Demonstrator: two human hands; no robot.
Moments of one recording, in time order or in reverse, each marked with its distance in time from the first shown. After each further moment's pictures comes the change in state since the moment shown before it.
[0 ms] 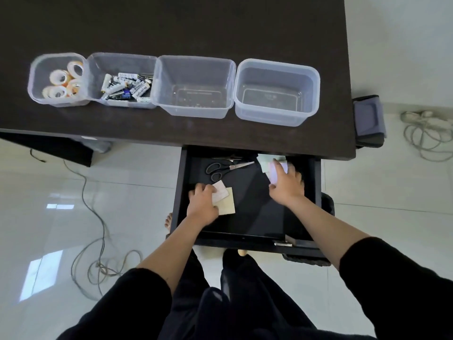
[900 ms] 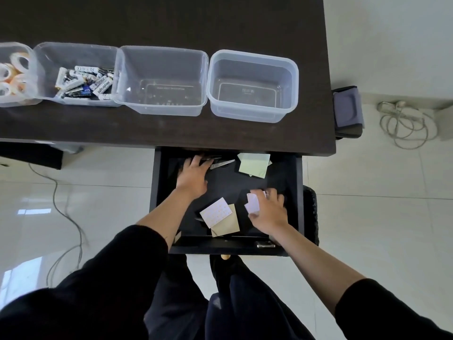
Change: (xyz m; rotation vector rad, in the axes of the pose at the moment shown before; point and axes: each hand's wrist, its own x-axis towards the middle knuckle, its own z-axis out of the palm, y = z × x) left_hand 0.078 0.032 -0.010 0.301 0.019 0.230; right_hand -0.044 0.025 0.040 0.018 -0.084 -0.027
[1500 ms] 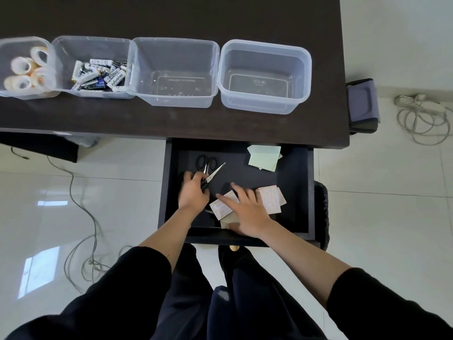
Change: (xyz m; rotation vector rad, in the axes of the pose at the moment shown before) left_hand -0.053 -0.016 0.035 -0.452 0.142 -0.238; right_hand -0.015 -0.049 0.024 -0.220 -0.095 -0.512
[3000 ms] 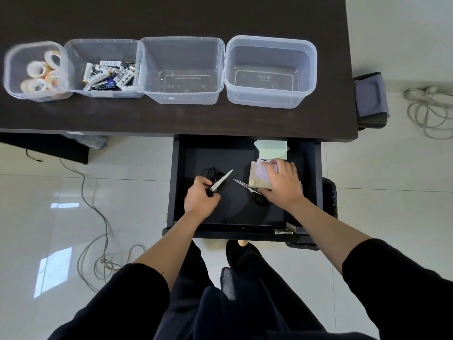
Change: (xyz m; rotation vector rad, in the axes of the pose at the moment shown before) left_hand -0.035 0.008 -0.016 -0.199 -0.024 -0.150; right_hand 0.012 0.061 -0.029 -0.044 0.313 0.213
